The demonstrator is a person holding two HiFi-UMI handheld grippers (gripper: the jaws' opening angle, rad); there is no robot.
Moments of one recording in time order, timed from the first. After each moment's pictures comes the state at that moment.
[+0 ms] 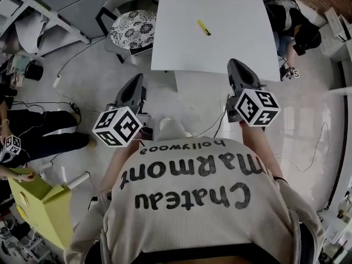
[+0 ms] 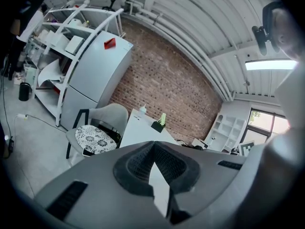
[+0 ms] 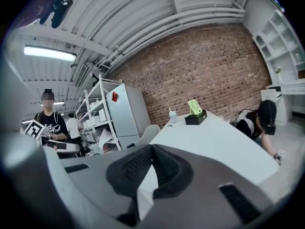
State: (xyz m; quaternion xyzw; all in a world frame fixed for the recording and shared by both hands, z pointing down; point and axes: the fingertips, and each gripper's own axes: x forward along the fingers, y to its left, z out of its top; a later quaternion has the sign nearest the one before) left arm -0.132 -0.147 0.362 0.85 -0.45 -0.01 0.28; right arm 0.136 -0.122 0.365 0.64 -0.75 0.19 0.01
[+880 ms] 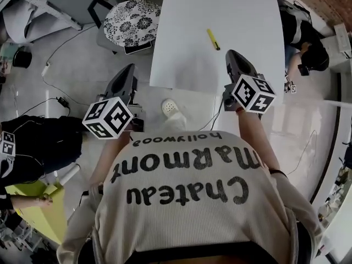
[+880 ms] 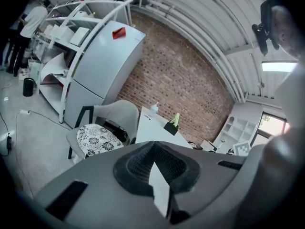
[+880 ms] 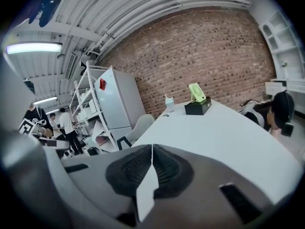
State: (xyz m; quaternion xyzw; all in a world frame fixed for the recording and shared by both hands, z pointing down) left arm -0.147 -0.289 0.403 0.82 -0.47 0.01 0.32; right arm 0.148 -0.286 0.425 0.63 -0.73 0.25 0.06
